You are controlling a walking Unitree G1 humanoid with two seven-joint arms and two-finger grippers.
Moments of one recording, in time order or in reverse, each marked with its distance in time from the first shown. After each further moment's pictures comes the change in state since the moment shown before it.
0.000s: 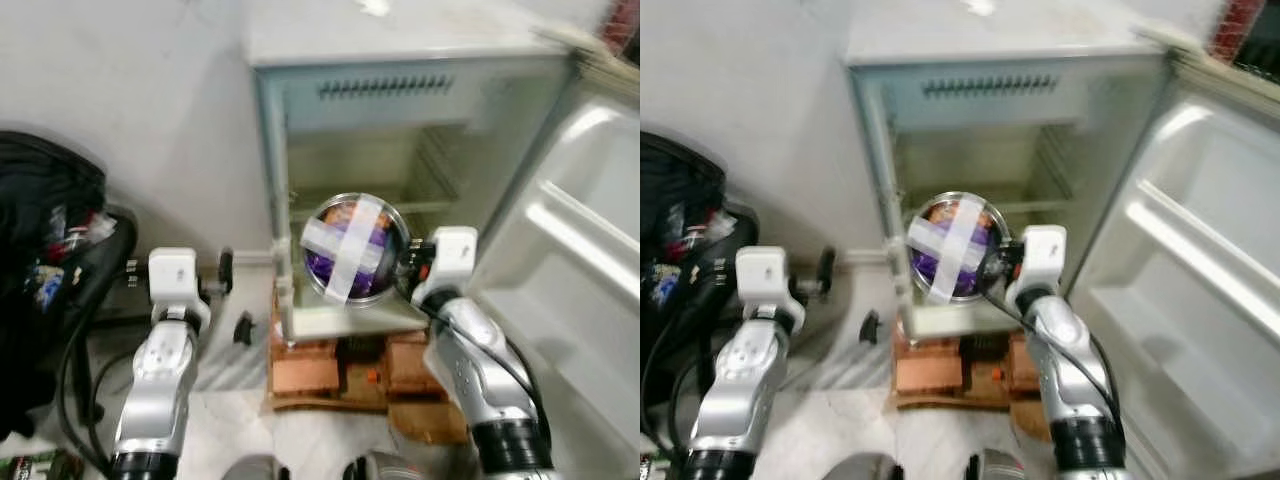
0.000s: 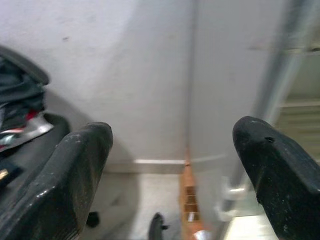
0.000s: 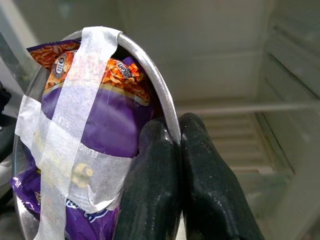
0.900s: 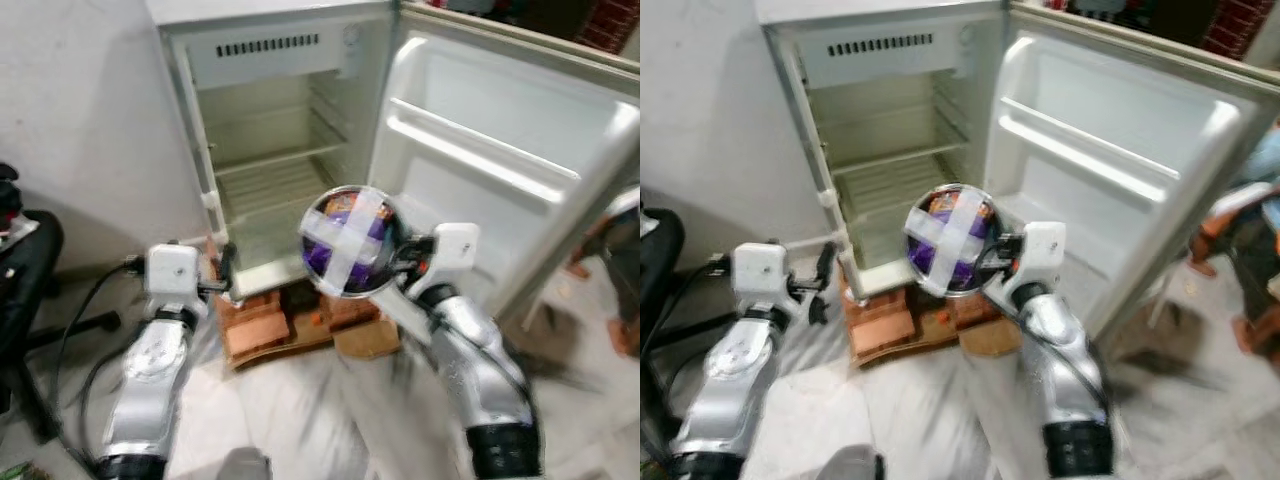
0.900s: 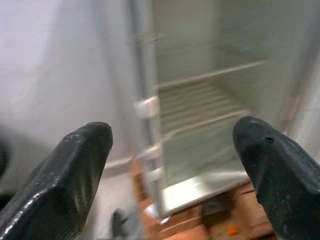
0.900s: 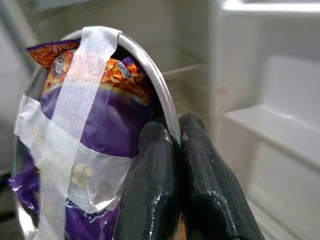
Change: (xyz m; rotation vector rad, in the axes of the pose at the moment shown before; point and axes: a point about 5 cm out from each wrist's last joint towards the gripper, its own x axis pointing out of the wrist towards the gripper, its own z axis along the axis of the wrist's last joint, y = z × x) left arm -0.001 0.010 0.003 0.035 -0.026 0.004; right arm 0.001 0.019 0.003 0.014 -0.016 0.059
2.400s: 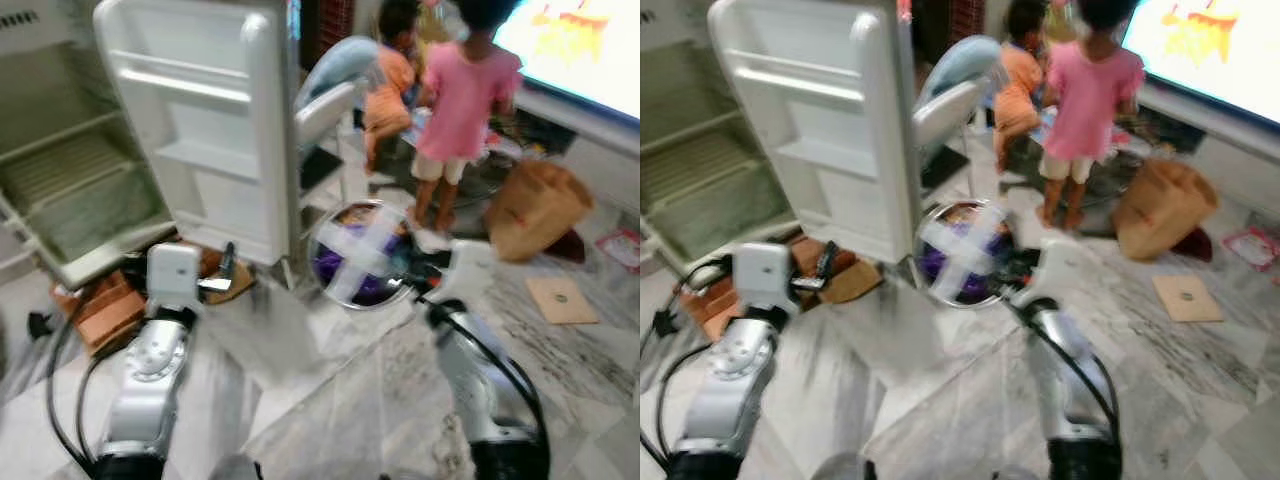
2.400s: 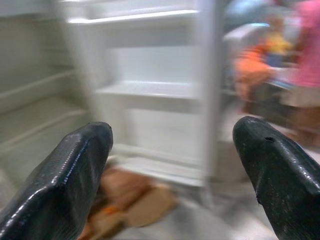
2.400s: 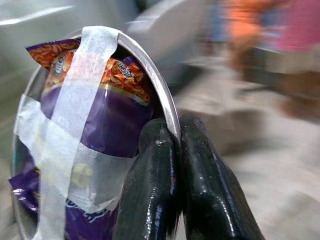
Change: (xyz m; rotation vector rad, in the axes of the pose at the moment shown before) left arm -0.001 -0.009 0.004 0.027 -0.049 -0.060; right arm -0.016 -0.016 -0.010 0.123 0.051 -0.094
